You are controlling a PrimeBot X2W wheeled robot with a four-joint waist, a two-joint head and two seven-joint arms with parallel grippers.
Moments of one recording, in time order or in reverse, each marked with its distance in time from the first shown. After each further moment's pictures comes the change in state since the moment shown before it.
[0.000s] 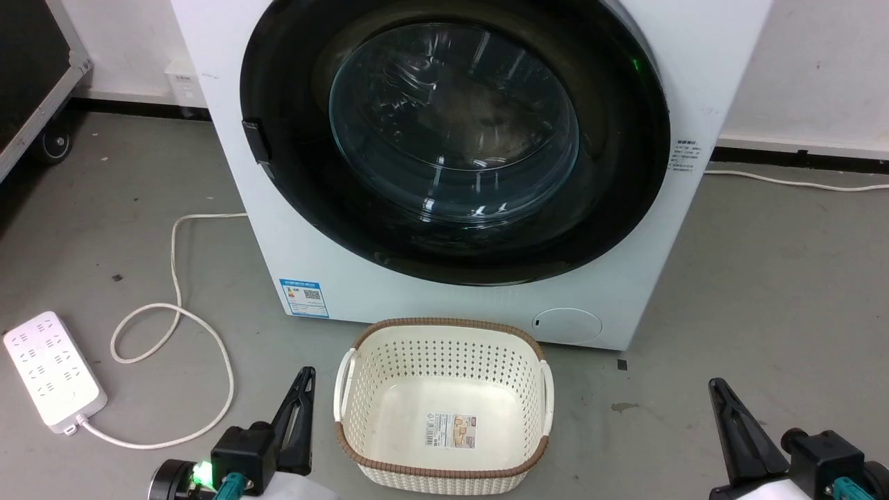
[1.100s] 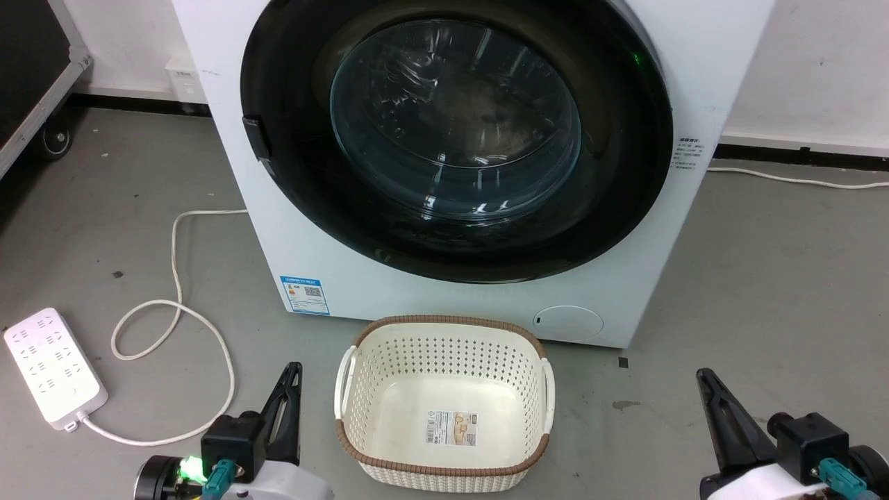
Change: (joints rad) left arm -0.002 -0.008 0.040 -0.035 0.024 0.001 0.074; right arm -0.020 0.002 0.022 -0.032 -0.009 0.000 0.075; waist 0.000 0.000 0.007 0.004
